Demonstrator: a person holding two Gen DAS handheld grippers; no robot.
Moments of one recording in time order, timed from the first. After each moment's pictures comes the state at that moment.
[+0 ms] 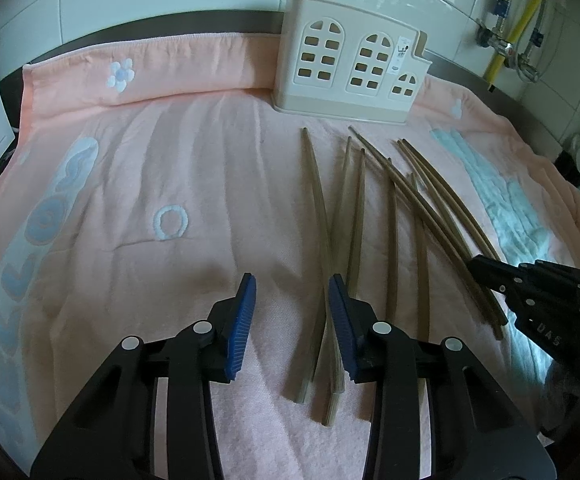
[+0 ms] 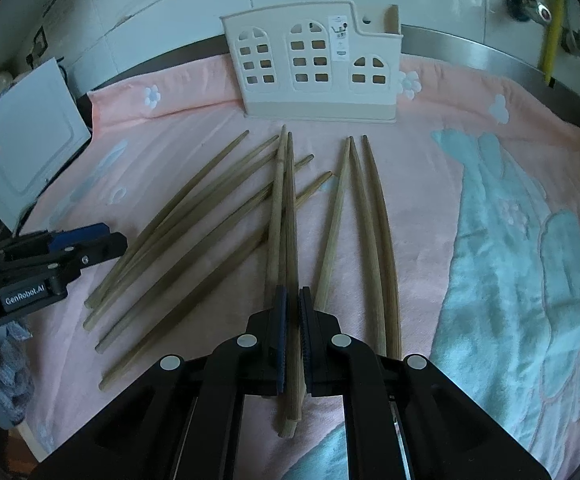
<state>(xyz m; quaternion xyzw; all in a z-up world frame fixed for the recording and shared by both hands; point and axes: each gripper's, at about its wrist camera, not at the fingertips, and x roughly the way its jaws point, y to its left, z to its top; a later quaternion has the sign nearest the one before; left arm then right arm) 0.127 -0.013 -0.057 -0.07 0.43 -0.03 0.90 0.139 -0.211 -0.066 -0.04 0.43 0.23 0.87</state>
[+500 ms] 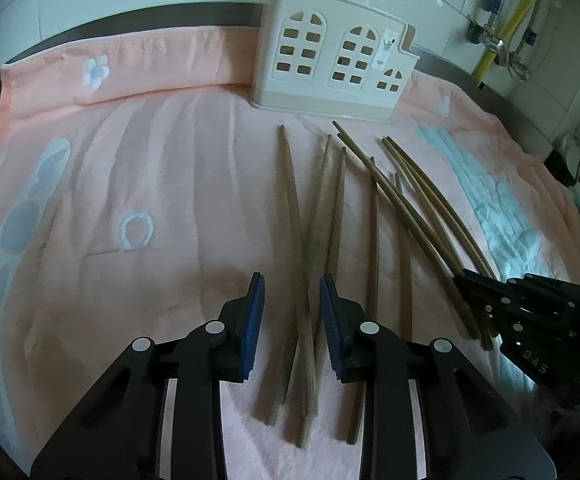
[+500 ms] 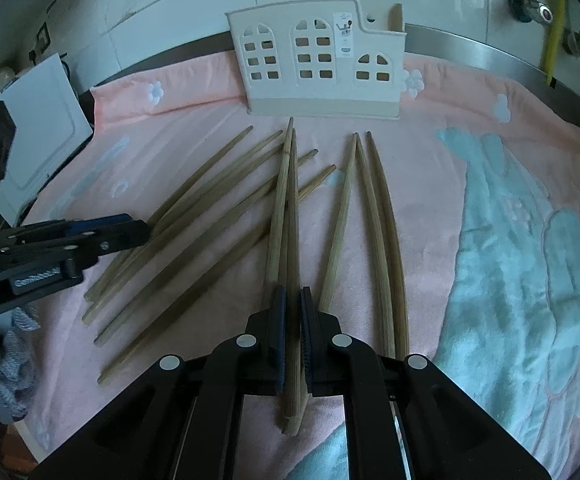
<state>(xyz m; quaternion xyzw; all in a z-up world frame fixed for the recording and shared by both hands) 0.141 -0.025 -0.062 -0.08 0.44 -0.06 0.89 0.133 -0.211 -0.069 -0.04 0.43 0.23 0.87</state>
